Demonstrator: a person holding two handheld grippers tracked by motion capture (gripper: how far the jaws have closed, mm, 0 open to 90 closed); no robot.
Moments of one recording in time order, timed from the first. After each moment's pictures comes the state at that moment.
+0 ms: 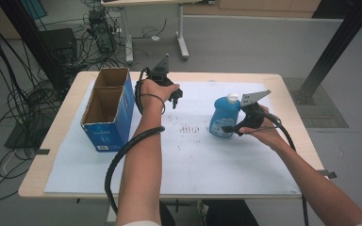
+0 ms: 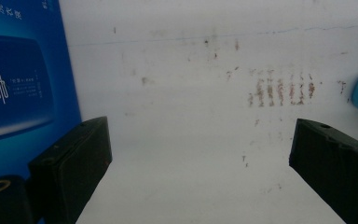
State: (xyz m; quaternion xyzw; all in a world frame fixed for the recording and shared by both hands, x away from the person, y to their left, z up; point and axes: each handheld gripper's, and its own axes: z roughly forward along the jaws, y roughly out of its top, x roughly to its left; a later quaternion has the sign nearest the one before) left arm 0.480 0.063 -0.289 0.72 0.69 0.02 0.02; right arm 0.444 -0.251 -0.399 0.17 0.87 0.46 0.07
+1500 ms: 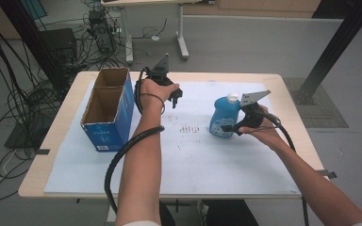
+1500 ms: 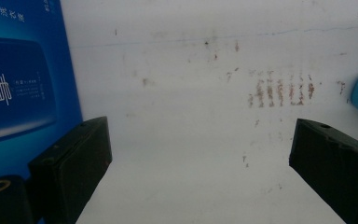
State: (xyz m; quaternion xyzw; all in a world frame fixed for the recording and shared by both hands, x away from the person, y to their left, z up) left arm 0.480 0.064 -0.287 0.73 0.69 0.03 0.02; right arm 0.445 -0.251 -0.399 0.17 0.86 0.47 0.07
